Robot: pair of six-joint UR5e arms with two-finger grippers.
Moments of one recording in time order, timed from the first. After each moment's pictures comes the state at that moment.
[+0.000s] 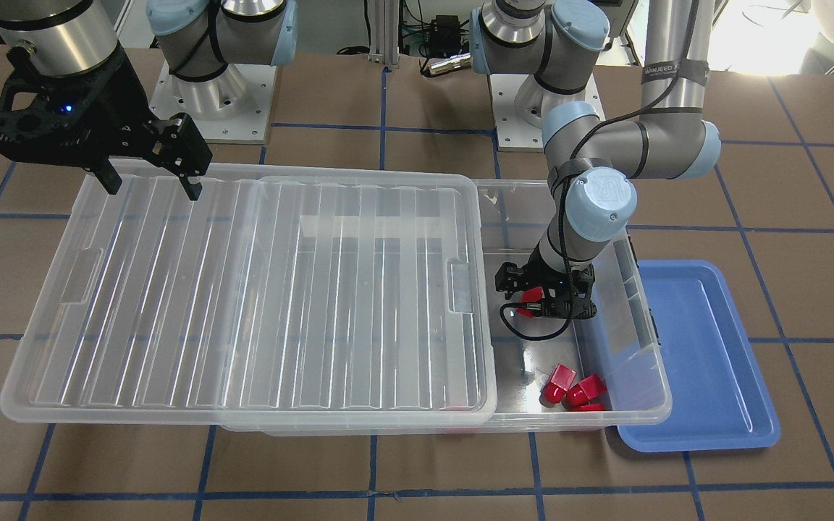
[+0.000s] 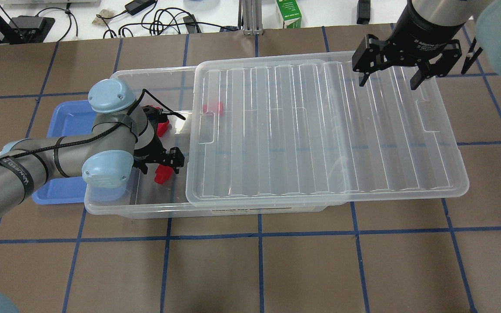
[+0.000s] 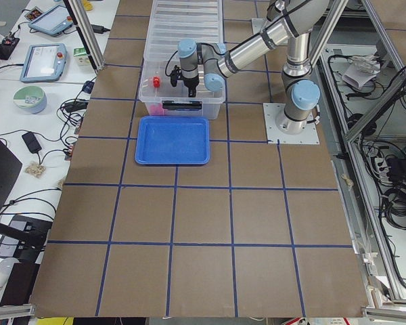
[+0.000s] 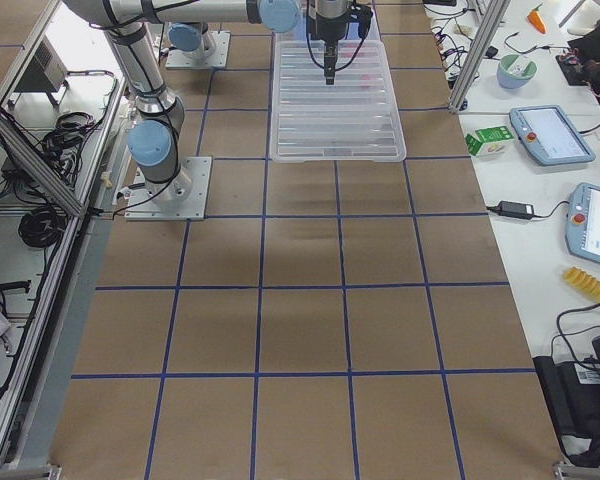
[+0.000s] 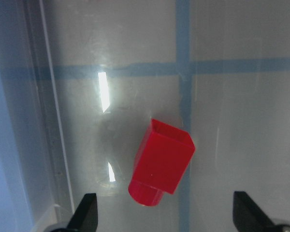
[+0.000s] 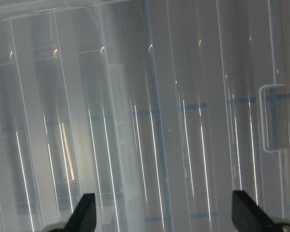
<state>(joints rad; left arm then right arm) -1.53 -1.86 -2.04 -0.90 1.58 0.06 1.55 -1.58 1.56 -1.63 -1.53 0.09</state>
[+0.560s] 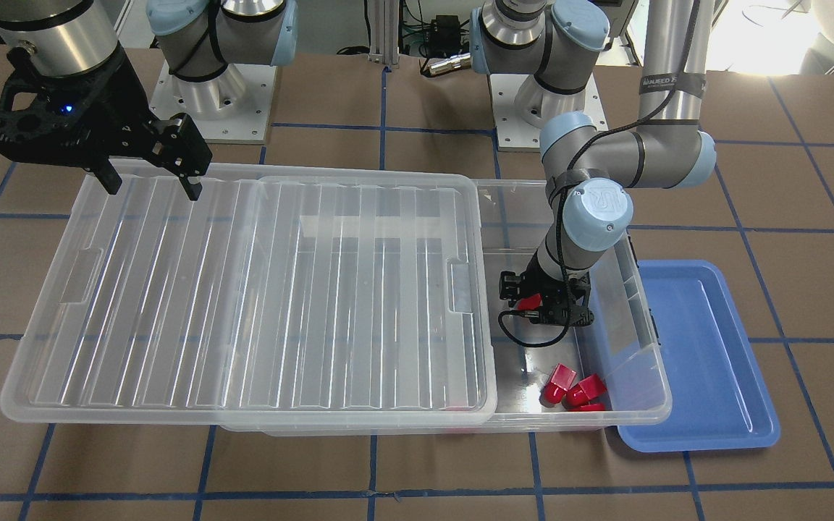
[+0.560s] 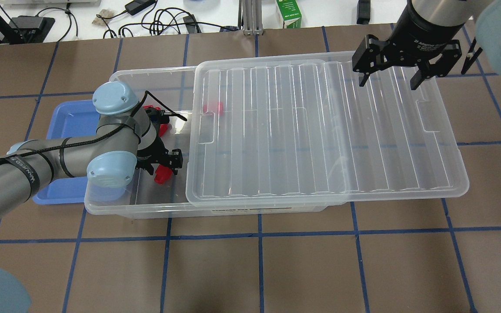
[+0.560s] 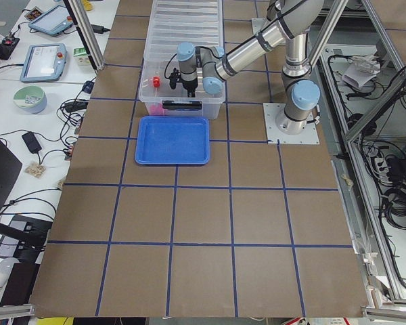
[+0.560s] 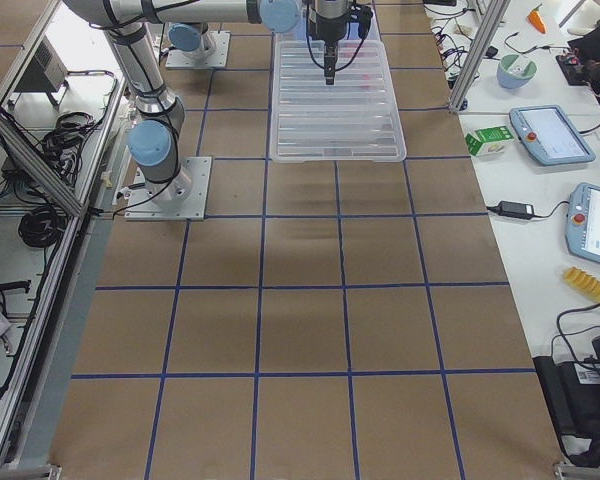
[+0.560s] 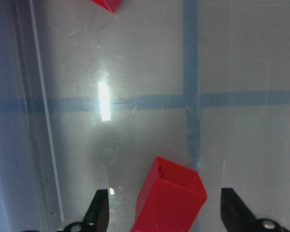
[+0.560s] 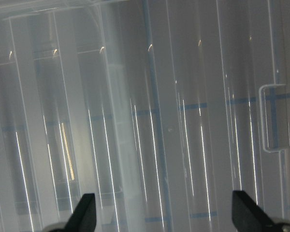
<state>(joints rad) -1.53 -1.89 -2.03 -0.87 1.57 0.07 1.55 -1.58 1.56 -1.63 -1.53 0.09</state>
